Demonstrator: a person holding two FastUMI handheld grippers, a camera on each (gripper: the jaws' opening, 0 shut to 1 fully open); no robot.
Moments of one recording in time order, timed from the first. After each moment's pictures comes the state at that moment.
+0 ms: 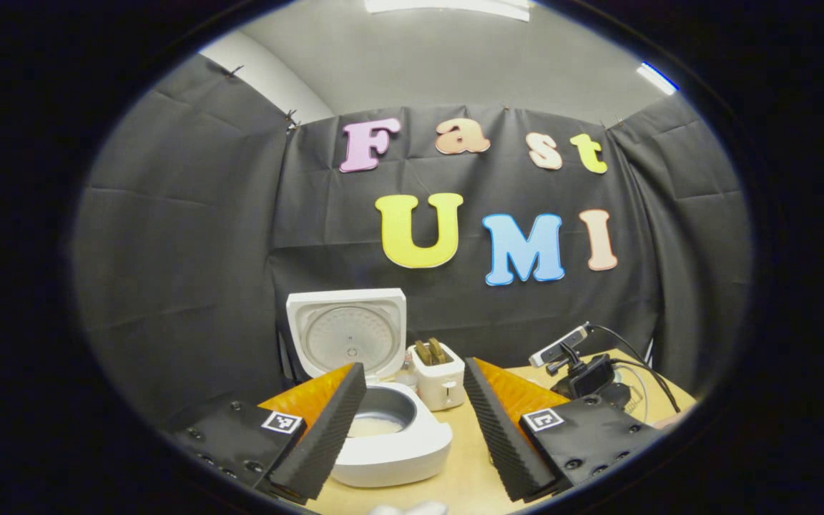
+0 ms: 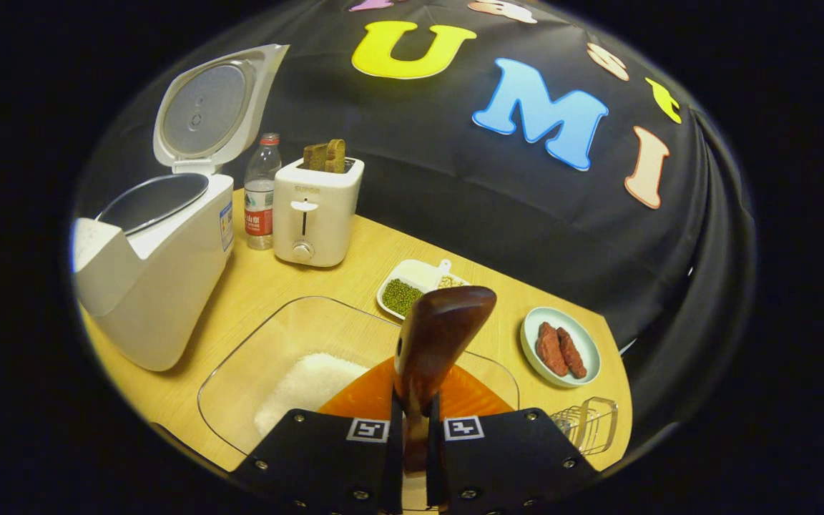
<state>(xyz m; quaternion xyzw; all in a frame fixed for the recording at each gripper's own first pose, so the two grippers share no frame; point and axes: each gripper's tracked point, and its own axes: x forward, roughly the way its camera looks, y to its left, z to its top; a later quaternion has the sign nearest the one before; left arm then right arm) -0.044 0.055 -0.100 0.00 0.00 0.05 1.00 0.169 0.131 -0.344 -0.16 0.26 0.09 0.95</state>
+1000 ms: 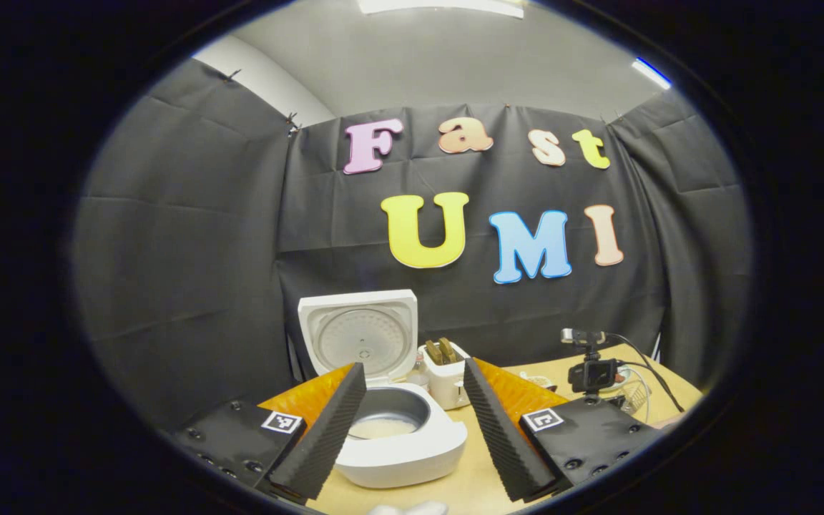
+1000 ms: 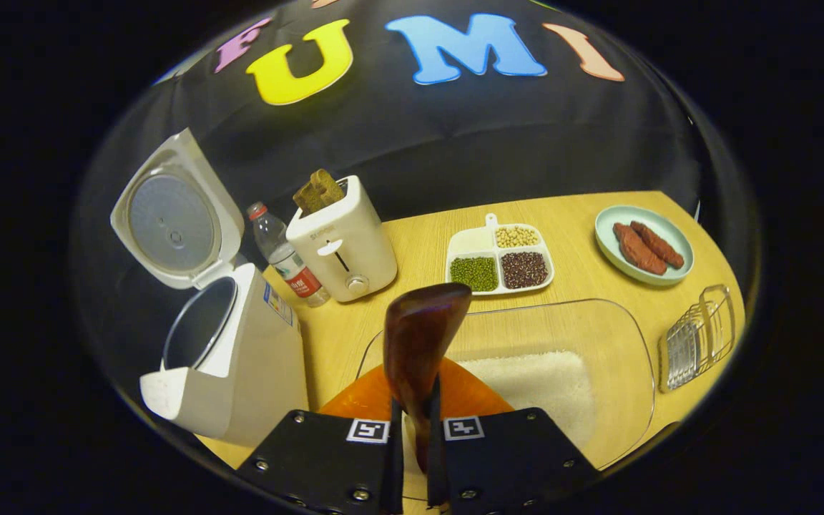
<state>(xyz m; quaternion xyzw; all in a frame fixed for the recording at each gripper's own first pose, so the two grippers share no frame) -0.048 0.070 -0.093 0.03 0.00 0.06 1.00 0.160 0.200 -0.343 0.15 0.33 0.14 0.92</state>
